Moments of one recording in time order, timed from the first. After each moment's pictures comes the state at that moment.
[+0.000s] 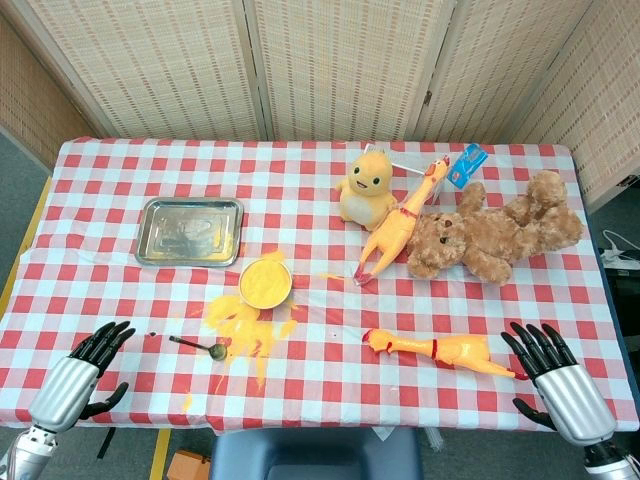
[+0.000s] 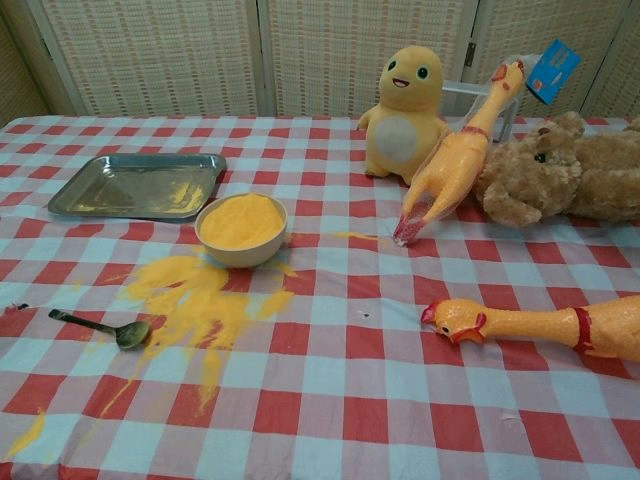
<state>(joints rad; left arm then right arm) -0.19 -1.17 0.18 -1.49 1.71 1.54 -0.12 0.02 -1.09 -0.11 -1.58 -1.81 1.55 -0.08</state>
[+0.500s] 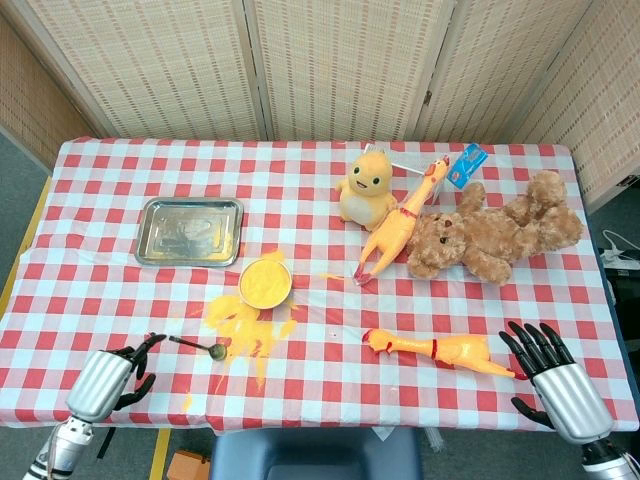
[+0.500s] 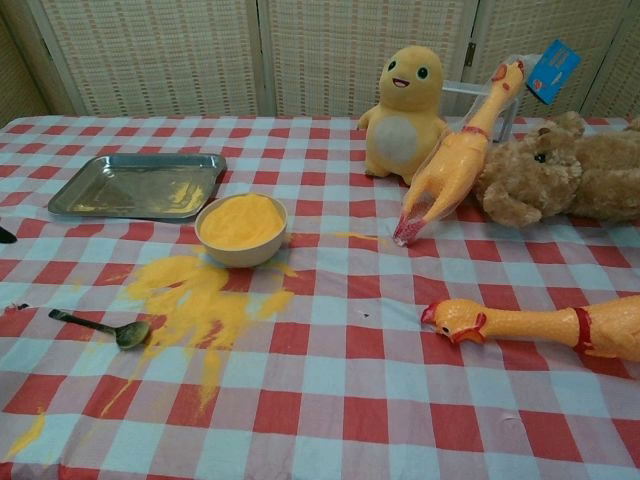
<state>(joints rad) -0.21 -1.35 0.10 -1.44 1.71 1.47 0.02 0.02 -1.10 -0.11 -1.57 -1.80 1.53 -0.08</state>
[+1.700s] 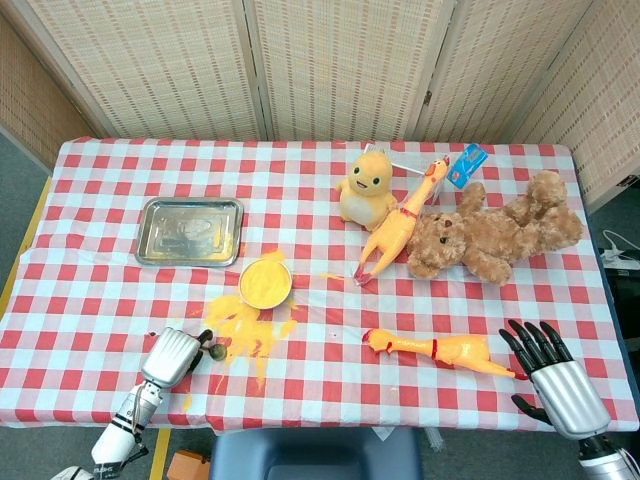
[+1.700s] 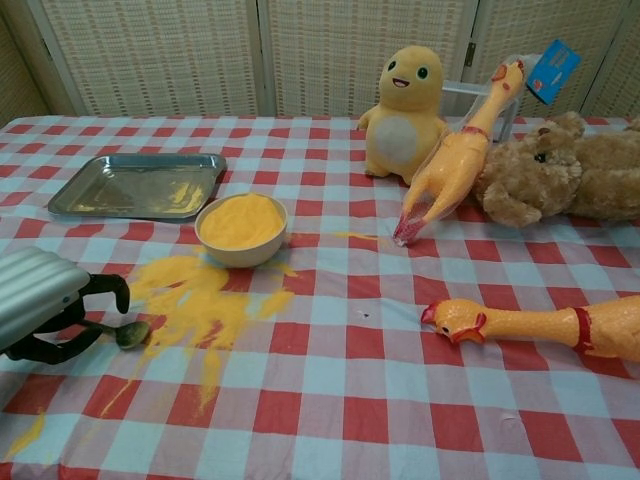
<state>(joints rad) -0.36 -1.66 0.02 -1.16 1.60 1.24 0.33 0.03 -1.11 -0.10 -1.58 -1.77 1.51 -0.11</state>
